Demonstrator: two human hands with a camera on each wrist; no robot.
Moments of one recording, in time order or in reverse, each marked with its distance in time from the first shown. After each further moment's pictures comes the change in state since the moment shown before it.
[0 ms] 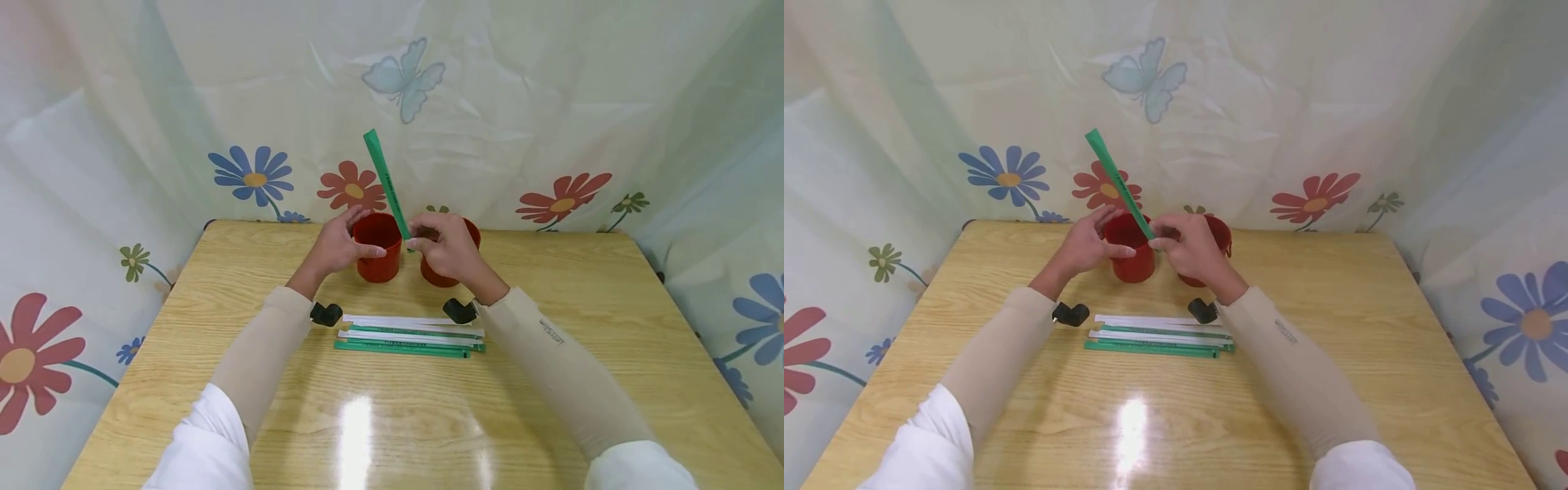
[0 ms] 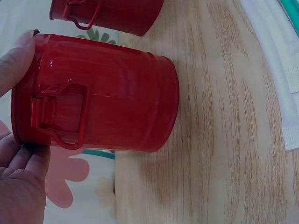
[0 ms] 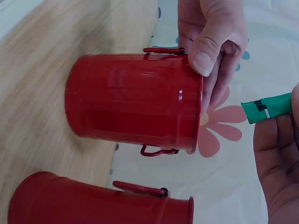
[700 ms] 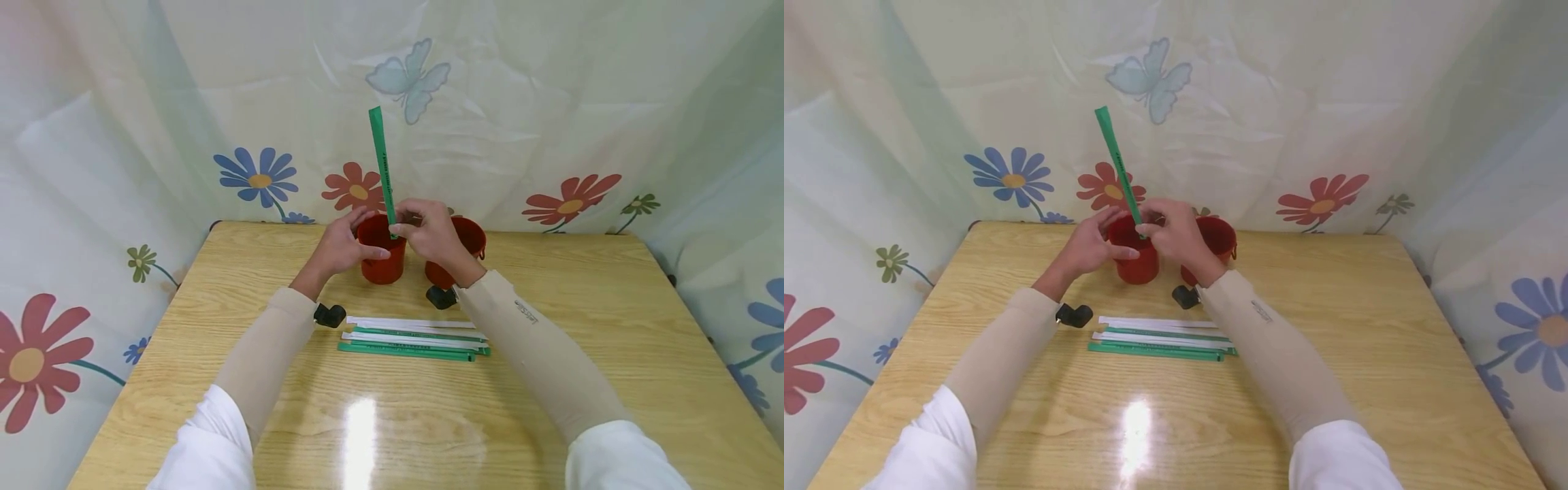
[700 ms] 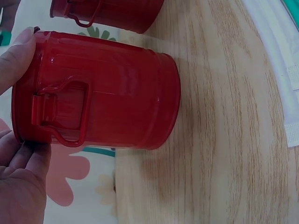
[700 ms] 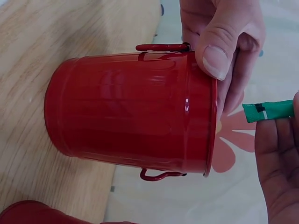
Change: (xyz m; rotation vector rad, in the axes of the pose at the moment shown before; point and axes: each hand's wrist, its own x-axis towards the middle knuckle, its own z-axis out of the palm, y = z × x) left_hand 0.002 0.001 0.000 -0.017 -0.014 -0.001; right_hand 0.037 0.008 0.024 0.101 -0.004 0.119
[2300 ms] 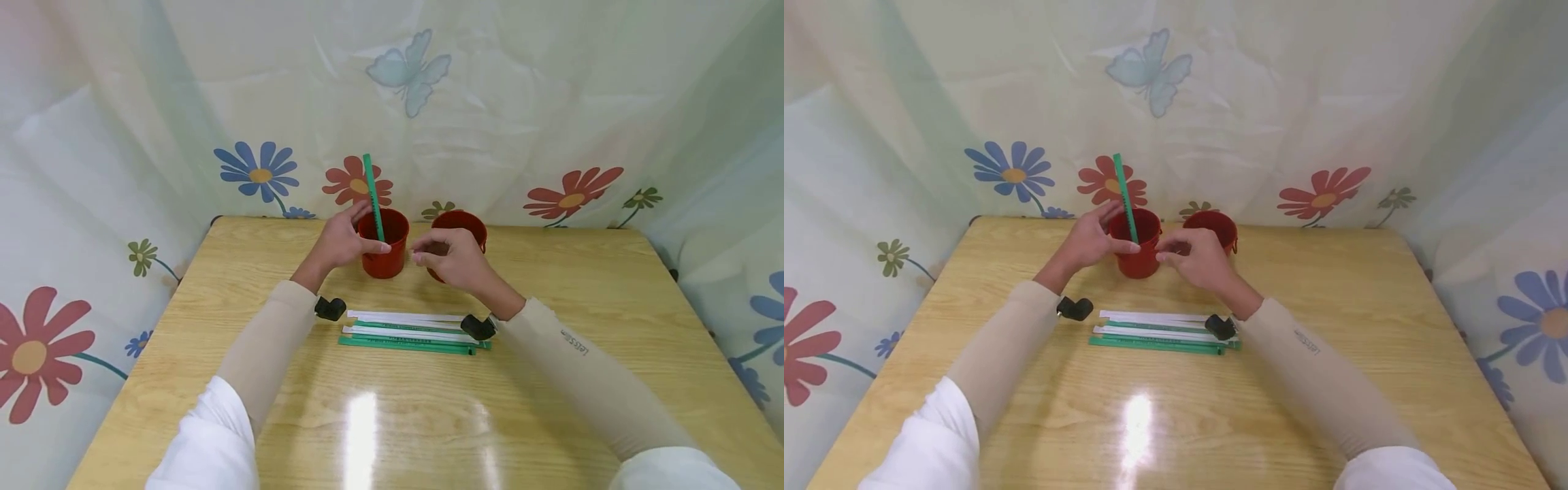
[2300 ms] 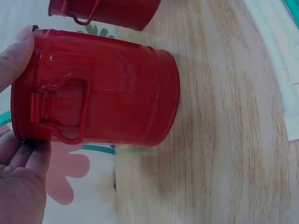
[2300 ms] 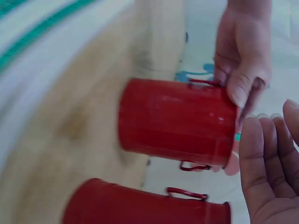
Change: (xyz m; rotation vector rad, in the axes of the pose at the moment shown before) left_hand 0.002 0.000 -0.002 0.058 0.029 0.000; right_hand -0.059 0.003 -0.019 0.017 -0.084 0.133
